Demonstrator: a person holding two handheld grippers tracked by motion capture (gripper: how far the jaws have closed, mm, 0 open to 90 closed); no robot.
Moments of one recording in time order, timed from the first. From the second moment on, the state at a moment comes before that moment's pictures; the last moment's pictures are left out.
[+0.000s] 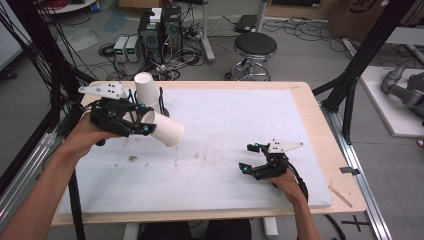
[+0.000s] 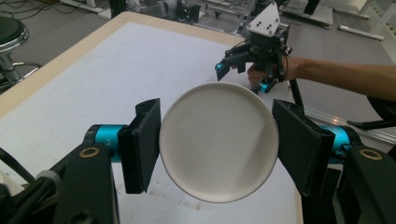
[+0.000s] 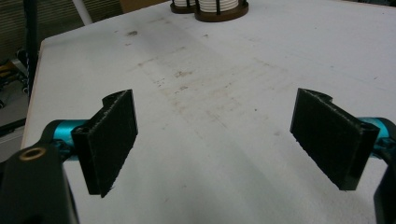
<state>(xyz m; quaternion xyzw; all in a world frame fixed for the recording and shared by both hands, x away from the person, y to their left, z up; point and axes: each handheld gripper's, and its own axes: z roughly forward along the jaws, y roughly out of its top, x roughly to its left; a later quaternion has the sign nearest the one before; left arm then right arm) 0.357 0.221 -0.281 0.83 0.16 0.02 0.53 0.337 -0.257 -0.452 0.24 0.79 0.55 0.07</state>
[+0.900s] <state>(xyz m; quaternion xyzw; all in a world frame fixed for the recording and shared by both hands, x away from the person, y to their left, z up) 0.336 0.221 -0.326 0.82 0.14 0.04 0.56 0.337 -0.257 -0.452 0.24 0.80 0.55 0.08</state>
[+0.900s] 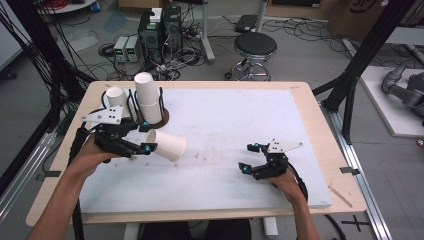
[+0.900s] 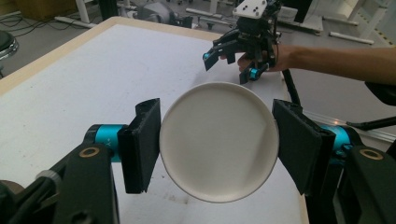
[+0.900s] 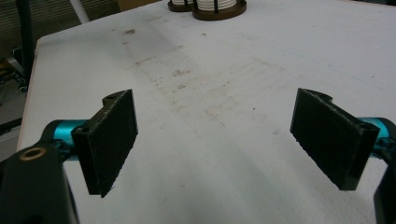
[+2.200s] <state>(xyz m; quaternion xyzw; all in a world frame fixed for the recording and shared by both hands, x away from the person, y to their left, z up) 0.342 0.220 -0.333 0.82 0.14 0.03 0.56 0.339 -0.260 -0.449 0.26 0.79 0.56 0.07</state>
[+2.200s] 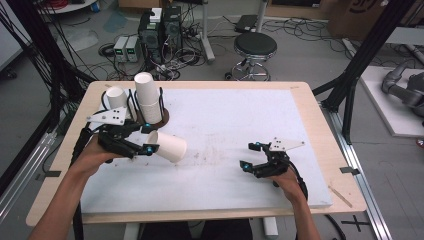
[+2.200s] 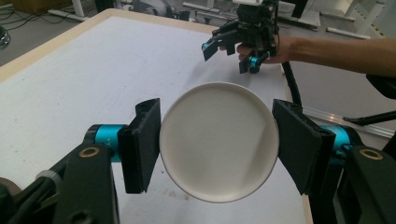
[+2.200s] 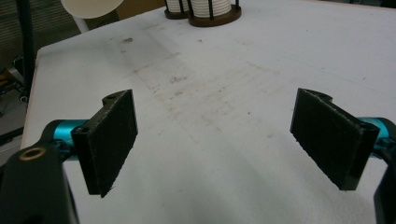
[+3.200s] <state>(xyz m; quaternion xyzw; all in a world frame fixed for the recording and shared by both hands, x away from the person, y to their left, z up) 0.343 0.211 -0.334 0.79 0.10 0.00 0.60 0.343 -0.237 -0.356 0.16 0.78 0.60 0.06</state>
